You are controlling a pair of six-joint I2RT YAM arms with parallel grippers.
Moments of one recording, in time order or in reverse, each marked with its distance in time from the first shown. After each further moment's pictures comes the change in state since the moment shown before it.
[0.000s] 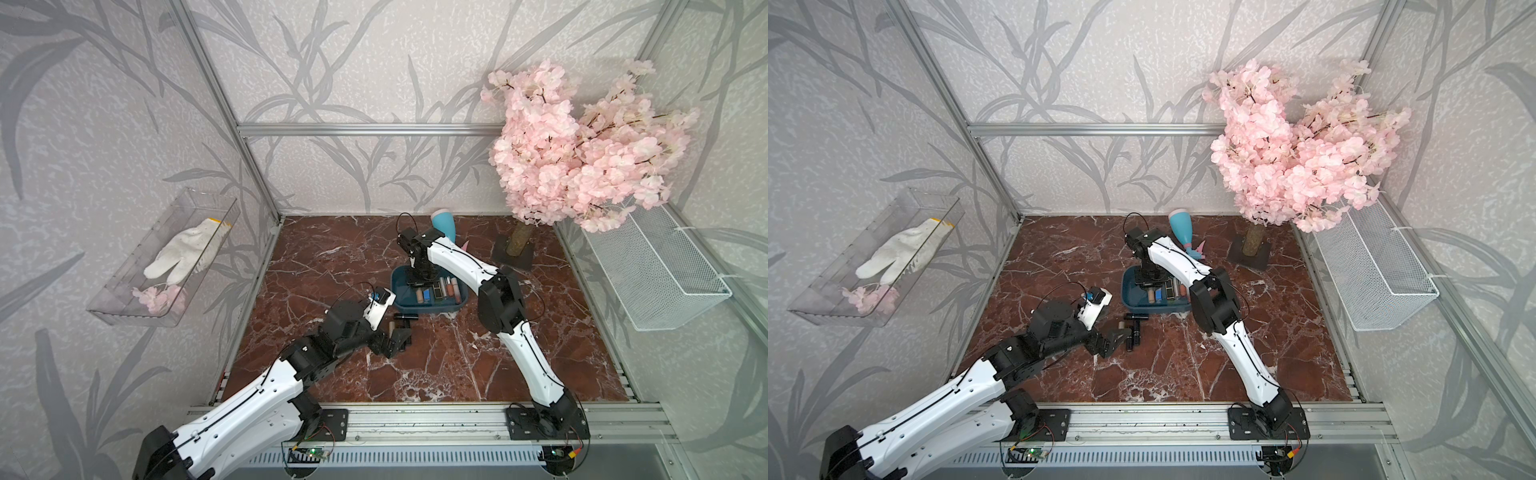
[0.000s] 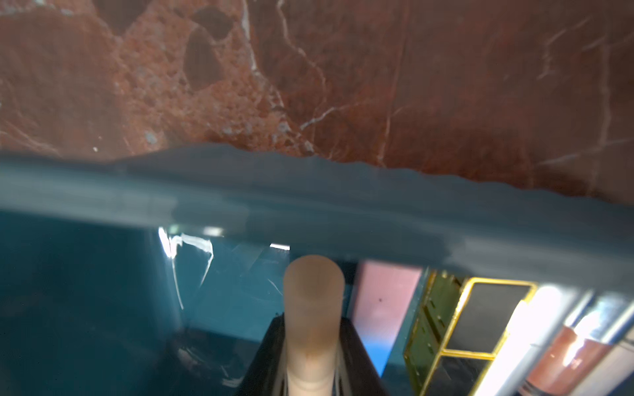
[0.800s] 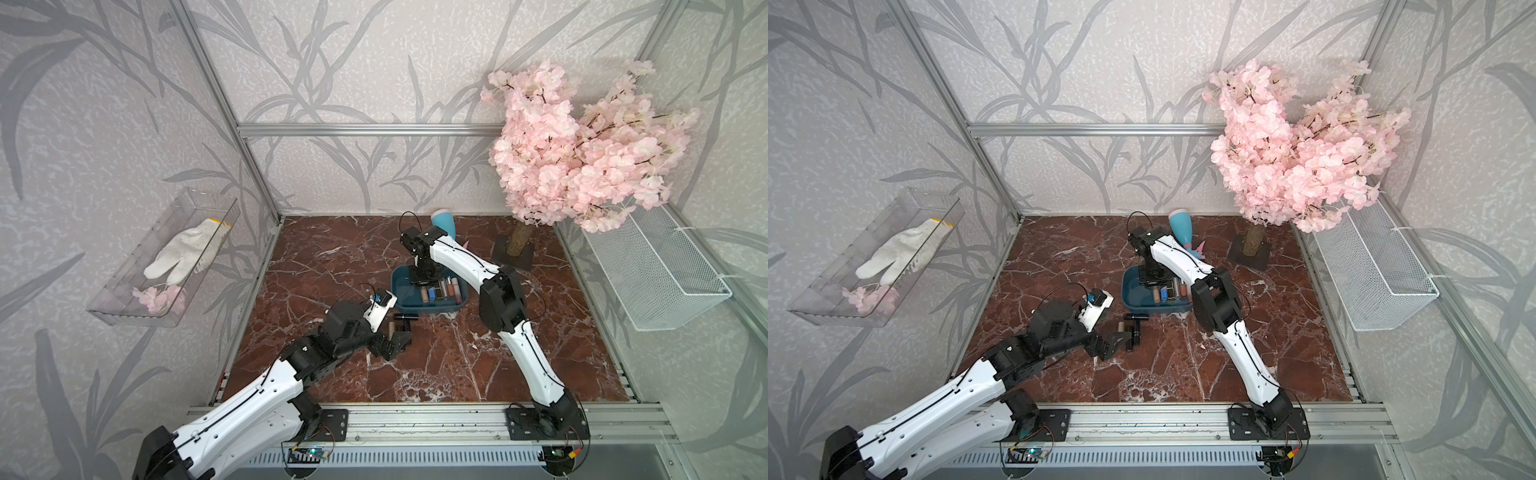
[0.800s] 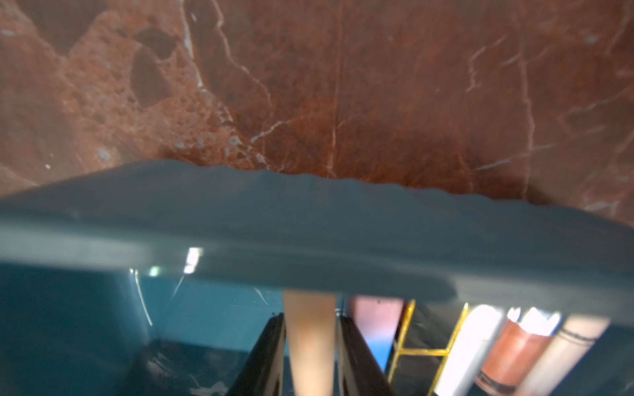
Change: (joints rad) left arm 0.005 -0.006 0.000 -0.018 0.034 0.019; right arm -0.019 0.001 -0.003 -0.022 0.041 -0.005
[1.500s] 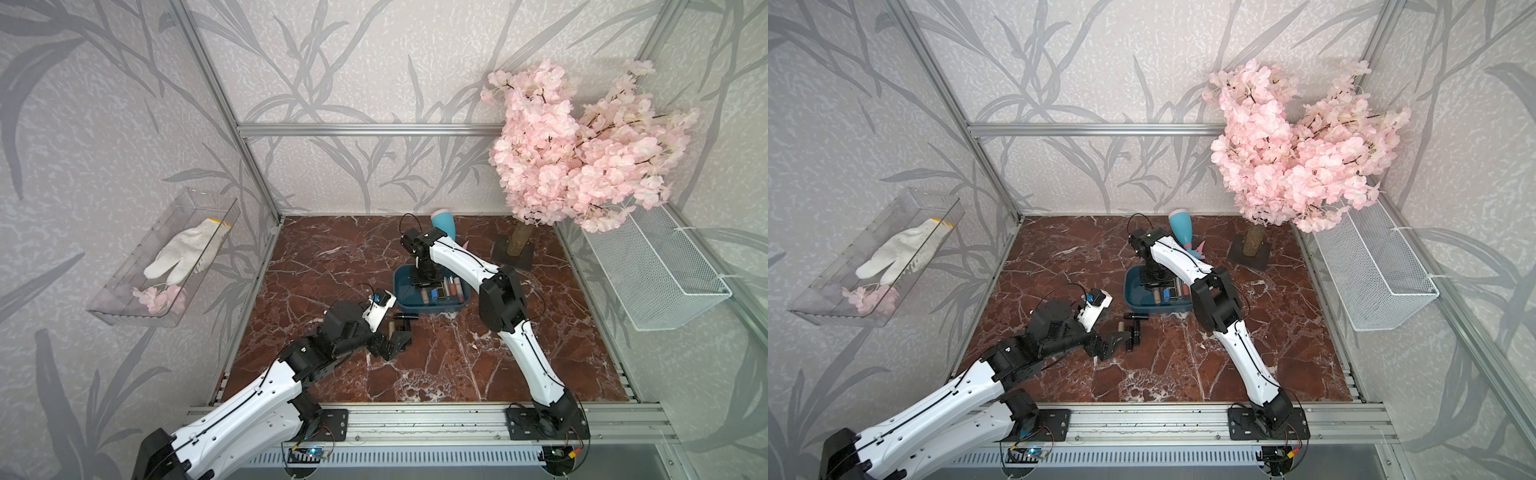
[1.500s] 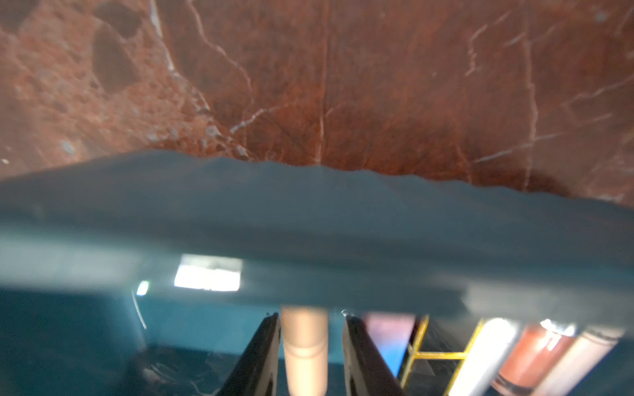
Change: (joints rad) left arm 0.000 -0.010 0.000 -0.002 -0.008 -0.002; right arm 0.000 -0.003 -0.024 -0.002 0.008 0.000
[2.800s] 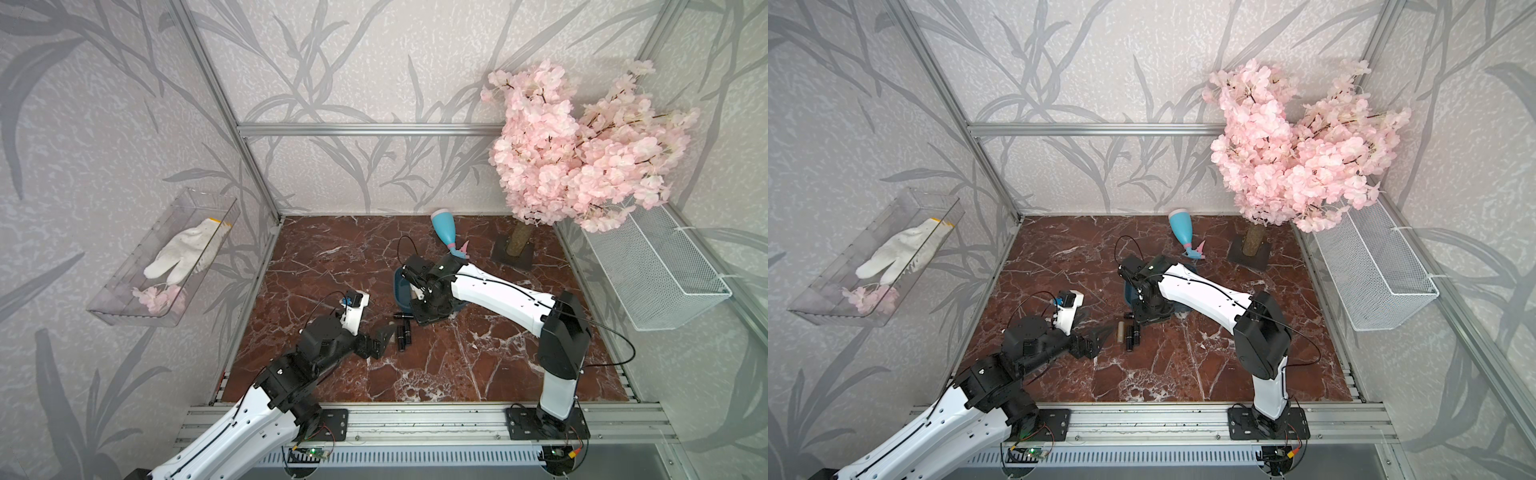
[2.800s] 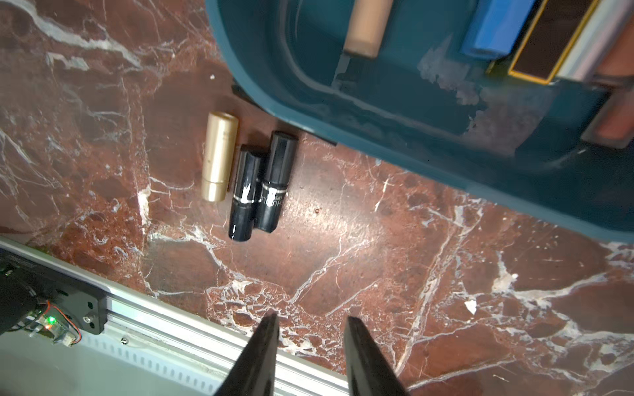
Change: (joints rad) left arm 0.000 -0.276 -0.071 -0.075 -0.187 -0.199; right arm 0.246 -0.612 -0.656 0.139 -0.092 0.047
